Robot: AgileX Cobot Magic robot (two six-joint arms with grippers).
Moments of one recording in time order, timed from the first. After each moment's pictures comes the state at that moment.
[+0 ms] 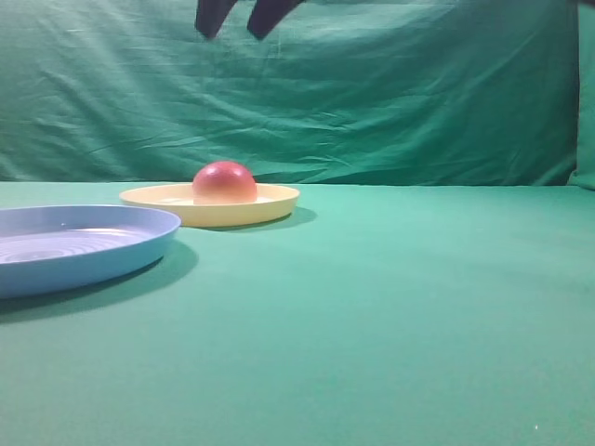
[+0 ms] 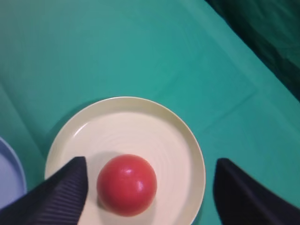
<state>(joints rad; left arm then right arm) 0.02 -0.01 0.02 -0.13 0.35 -0.12 0.61 1.90 -2.07 0.09 1.12 -0.21</state>
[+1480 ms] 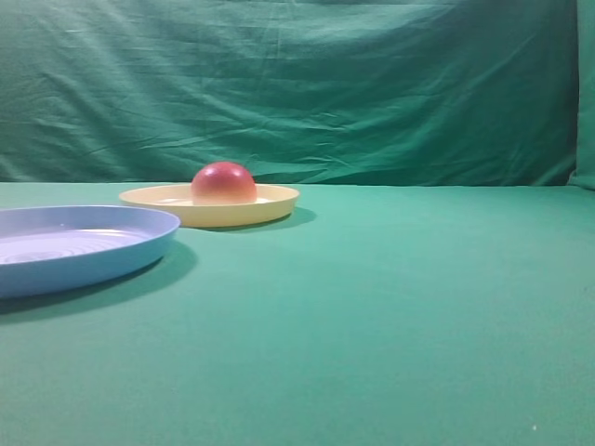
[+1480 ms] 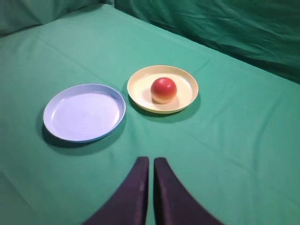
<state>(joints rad) 0.02 -0.01 0.02 -0.13 0.35 -0.12 0.60 0.34 -0.66 0.07 0.79 -0.08</state>
